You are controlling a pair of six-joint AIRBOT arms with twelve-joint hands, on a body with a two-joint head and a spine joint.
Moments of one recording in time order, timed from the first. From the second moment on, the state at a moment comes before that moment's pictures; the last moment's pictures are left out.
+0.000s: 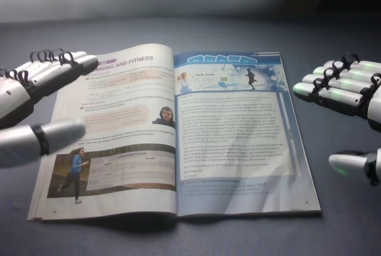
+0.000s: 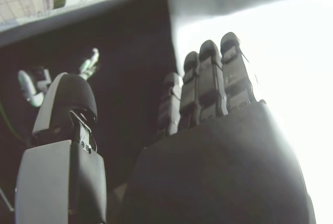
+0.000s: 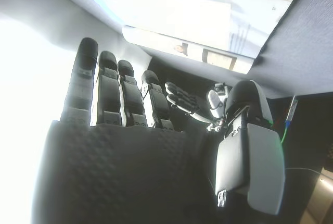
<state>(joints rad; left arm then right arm) 1.05 -1.00 1.23 -0.02 -1.19 0.39 -0.84 -0.77 0.95 -0.12 0.66 -0.86</state>
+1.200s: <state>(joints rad) 1.13 -0.97 1.22 -0.08 -1.19 0.39 -0.79 -1.03 1.12 -0.35 0.47 -0.65</state>
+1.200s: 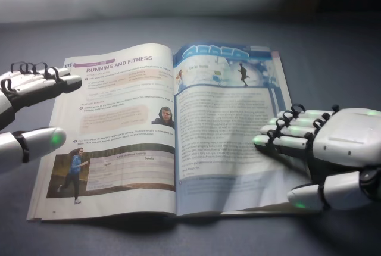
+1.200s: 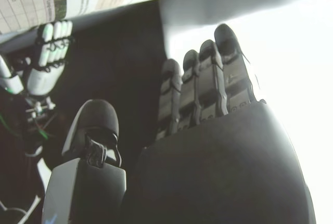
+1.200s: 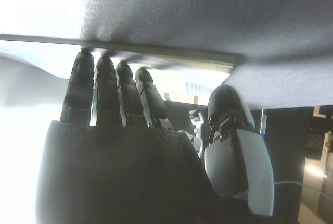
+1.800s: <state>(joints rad) 1.20 -1.00 1.22 -0.10 -1.15 0.37 -0.63 -1.24 1.24 -0.39 0.50 -0.64</state>
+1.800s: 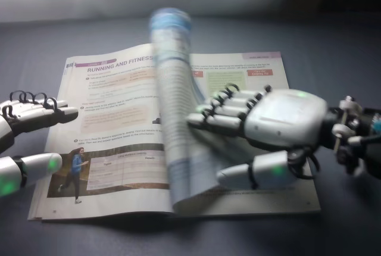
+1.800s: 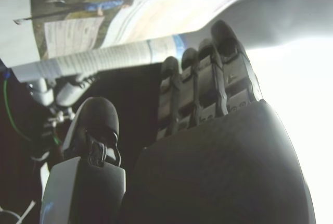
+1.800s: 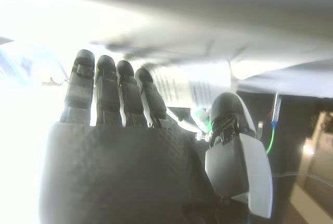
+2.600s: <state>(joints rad) 1.20 -1.04 1.26 -0.09 -1.16 0.33 -0.42 -1.44 1.27 -0.67 0.85 -0.44</state>
